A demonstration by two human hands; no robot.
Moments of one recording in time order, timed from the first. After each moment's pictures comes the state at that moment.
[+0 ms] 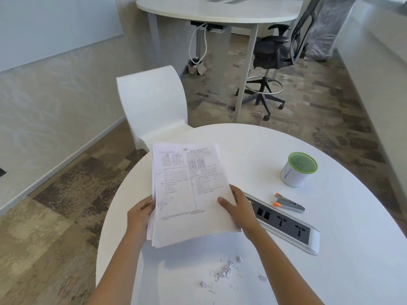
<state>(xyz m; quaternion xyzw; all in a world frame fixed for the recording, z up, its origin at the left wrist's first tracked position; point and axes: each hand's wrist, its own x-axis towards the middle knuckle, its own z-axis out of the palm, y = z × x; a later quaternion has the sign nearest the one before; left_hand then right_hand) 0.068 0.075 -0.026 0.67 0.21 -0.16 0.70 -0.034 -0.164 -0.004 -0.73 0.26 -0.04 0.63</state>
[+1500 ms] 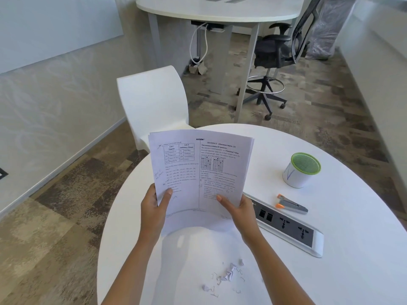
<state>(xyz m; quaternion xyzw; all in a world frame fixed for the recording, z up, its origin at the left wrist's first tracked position) 0.037 0.042 0.024 0.72 -0.05 -0.01 0.69 -0.042 -0.146 0.018 -0.64 0.22 -0.12 0.72</state>
